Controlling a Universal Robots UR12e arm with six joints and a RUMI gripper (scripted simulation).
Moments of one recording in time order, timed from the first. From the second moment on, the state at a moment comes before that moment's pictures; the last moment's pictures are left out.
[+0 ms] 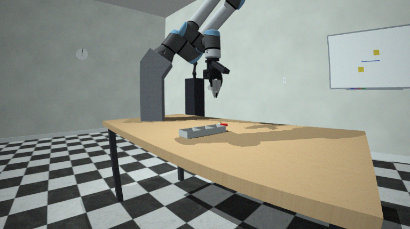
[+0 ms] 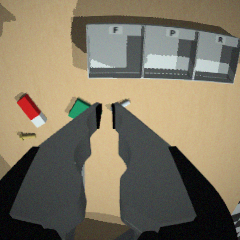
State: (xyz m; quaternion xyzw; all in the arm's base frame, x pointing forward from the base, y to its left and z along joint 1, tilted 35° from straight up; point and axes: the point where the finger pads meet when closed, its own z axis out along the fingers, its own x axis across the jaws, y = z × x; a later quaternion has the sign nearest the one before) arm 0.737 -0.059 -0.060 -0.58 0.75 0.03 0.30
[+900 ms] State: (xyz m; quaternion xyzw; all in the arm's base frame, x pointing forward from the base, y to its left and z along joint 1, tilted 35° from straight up) arm 0.718 -0.040 -0.068 -0.64 0.71 0.02 0.30
